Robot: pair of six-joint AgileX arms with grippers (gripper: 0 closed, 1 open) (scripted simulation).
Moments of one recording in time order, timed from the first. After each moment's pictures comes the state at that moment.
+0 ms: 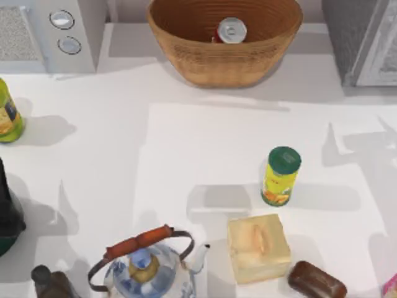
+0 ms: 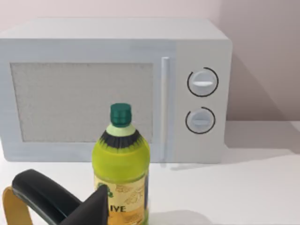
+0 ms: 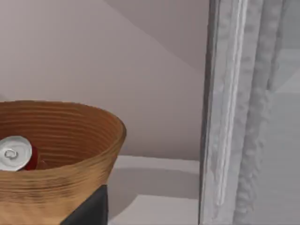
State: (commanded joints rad) left arm 0.00 0.00 0.00 0.00 0.00 0.00; right arm 0.17 0.82 0.53 0.19 0.04 0.03
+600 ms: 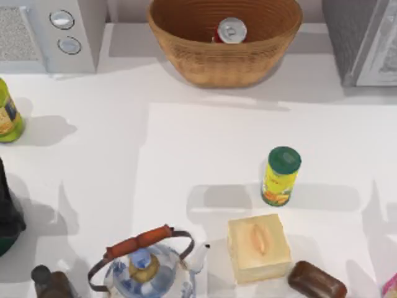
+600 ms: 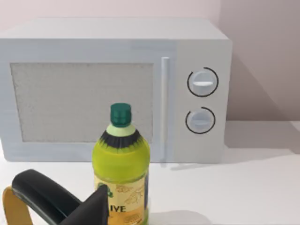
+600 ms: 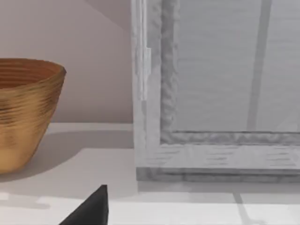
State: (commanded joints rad) left arm 0.00 0.00 0.00 0.00 0.00 0.00; right arm 0.01 0.04 0.02 0.01 0.00 0.00
